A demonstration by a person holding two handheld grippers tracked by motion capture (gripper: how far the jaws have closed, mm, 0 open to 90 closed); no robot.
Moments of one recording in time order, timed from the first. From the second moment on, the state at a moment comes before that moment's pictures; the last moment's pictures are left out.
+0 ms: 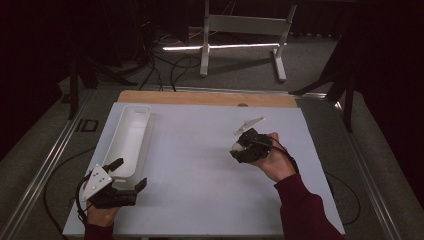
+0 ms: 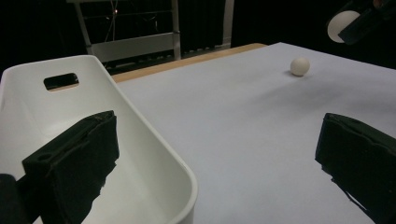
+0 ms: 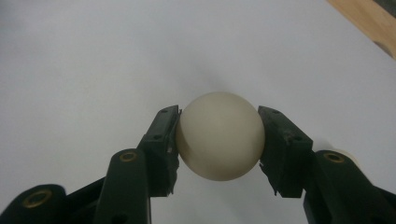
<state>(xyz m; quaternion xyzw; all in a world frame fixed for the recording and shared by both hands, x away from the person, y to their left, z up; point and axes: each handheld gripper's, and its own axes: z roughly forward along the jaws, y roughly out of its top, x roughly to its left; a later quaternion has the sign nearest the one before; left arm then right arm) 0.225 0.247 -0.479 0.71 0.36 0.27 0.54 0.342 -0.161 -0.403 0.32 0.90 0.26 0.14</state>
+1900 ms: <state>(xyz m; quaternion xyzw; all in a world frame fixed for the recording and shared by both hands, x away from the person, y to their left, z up) 0.225 0.246 -0.480 0.72 0.36 0.26 0.54 0.357 -0.137 -0.386 0.29 0.89 0.31 0.13</state>
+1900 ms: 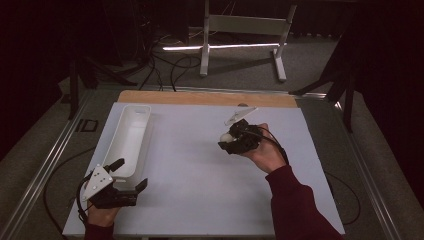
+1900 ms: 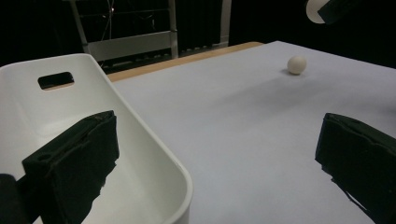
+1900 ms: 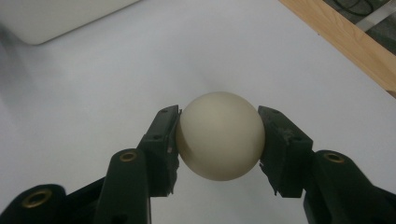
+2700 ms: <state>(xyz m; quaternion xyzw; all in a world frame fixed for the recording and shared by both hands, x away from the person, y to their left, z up) 0.225 0.245 -0.480 0.72 0.36 0.26 0.54 0.358 -0.119 -0.382 0.28 0.89 0.33 0.12</state>
